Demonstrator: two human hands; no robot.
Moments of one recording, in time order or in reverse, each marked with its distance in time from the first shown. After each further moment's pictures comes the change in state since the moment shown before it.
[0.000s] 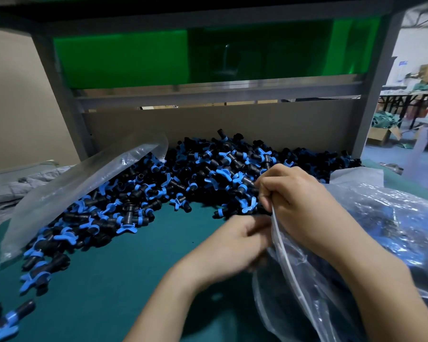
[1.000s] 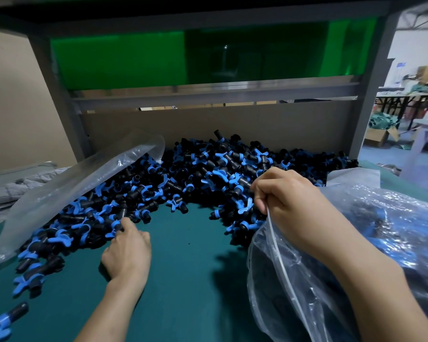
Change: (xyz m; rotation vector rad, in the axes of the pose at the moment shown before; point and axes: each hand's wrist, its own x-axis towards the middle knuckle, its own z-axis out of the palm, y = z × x) left_hand -0.034 -0.125 -0.119 1.044 1.055 -0.666; right_hand -0.002 0.005 0.001 0.016 -0.029 0.016
